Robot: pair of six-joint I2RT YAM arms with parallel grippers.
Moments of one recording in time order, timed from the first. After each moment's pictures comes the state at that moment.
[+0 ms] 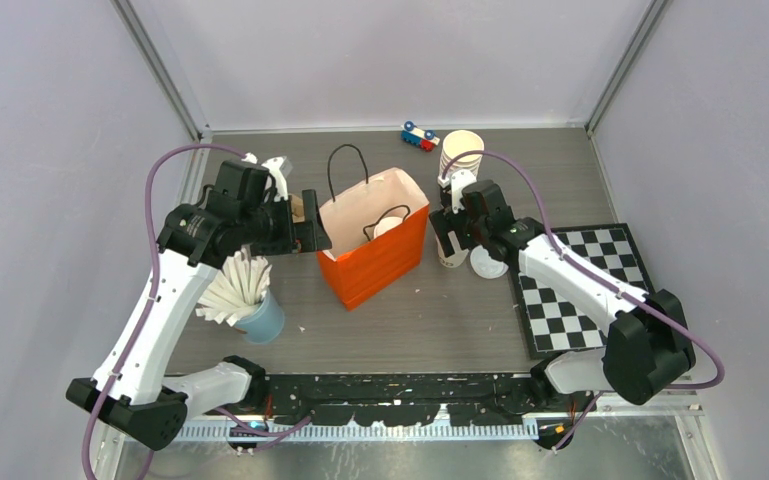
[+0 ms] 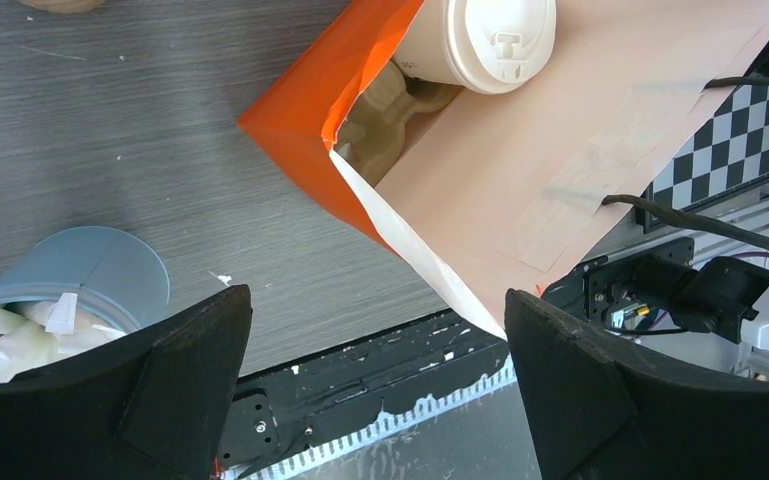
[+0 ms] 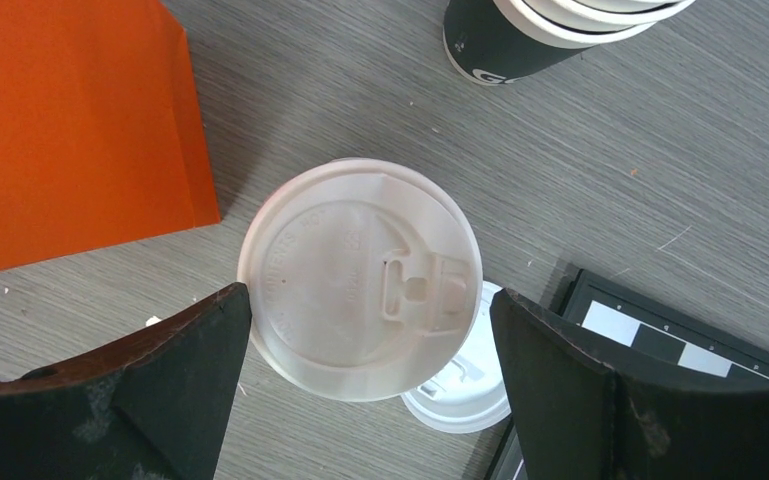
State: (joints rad) left arm -0.41 1.13 1.44 -1.15 0.16 -0.44; right arm 0.52 1.34 0.96 -0.34 0.13 -0.06
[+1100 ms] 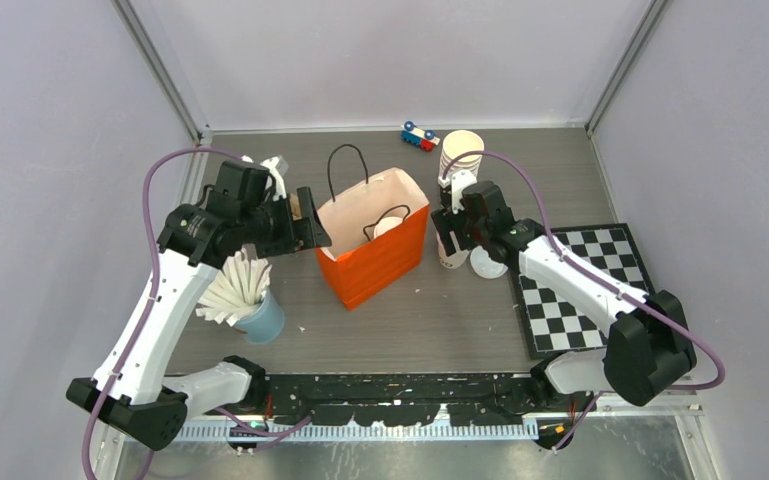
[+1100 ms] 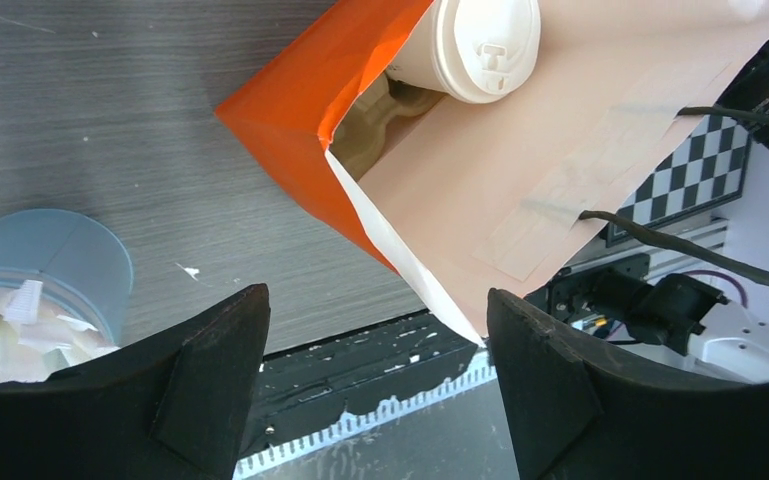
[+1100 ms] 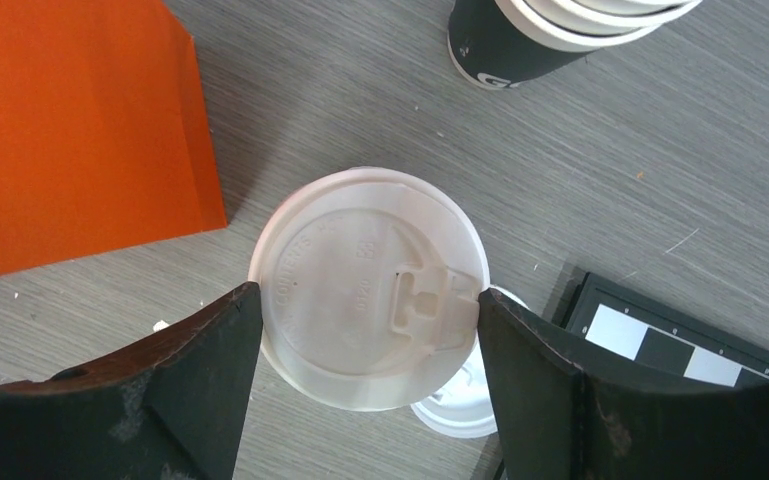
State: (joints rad) left arm -0.41 1.13 1.44 -1.14 0.16 -0.53; right arm 0.52 1.34 0.94 -0.31 0.12 -0.05
